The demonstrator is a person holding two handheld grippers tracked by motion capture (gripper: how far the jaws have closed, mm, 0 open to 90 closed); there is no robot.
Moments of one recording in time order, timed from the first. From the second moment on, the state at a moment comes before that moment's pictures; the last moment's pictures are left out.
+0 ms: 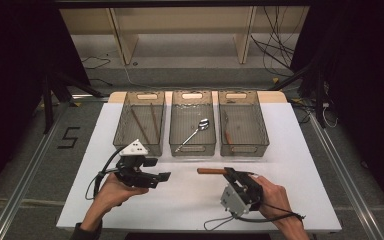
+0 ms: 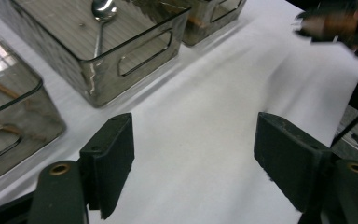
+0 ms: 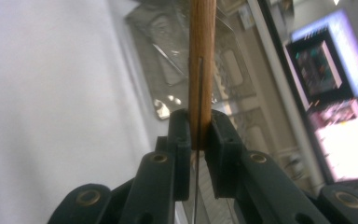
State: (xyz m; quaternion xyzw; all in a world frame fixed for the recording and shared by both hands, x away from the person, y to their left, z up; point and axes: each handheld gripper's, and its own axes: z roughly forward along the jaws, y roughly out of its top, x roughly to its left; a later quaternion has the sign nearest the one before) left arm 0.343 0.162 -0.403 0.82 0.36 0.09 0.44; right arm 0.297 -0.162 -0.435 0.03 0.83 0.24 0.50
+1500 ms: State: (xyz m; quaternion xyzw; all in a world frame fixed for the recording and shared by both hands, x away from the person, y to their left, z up) left arm 0.313 0.194 -0.470 0.76 0.39 0.19 0.48; right arm 0.521 -0.236 -0.344 0.52 0.73 0.43 0.06
